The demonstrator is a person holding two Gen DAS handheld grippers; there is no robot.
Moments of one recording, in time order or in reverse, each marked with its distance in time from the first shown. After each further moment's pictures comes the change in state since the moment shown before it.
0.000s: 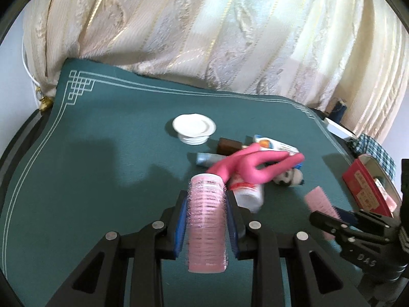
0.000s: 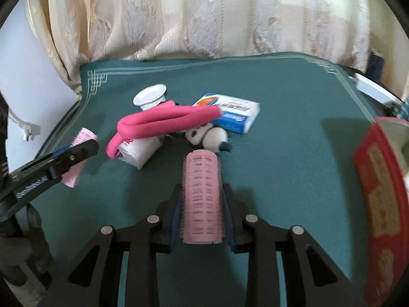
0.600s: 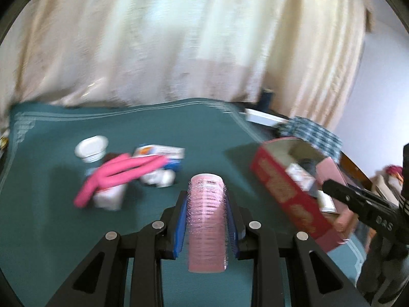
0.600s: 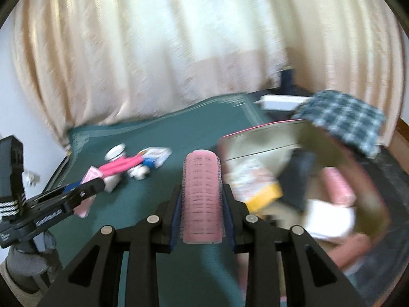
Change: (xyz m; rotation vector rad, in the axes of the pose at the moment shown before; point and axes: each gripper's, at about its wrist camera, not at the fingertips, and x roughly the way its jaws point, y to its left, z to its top) left arm -0.041 -0.160 -0.010 0.187 -0.021 -0.231; right arm -0.158 -0.117 -0.046 0.186 -0.260 -0.145
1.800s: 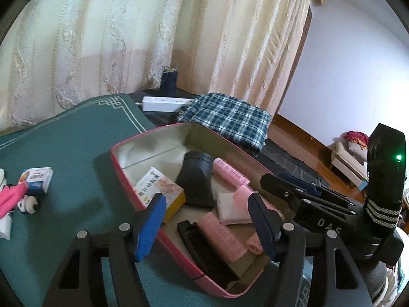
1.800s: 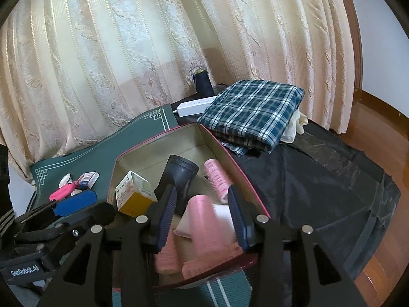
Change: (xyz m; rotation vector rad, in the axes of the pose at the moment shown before) left arm 0.061 -0.160 0.014 0.145 0.080 -0.241; right arm -0.027 -0.116 -0.005 0.173 -0.033 -0.155
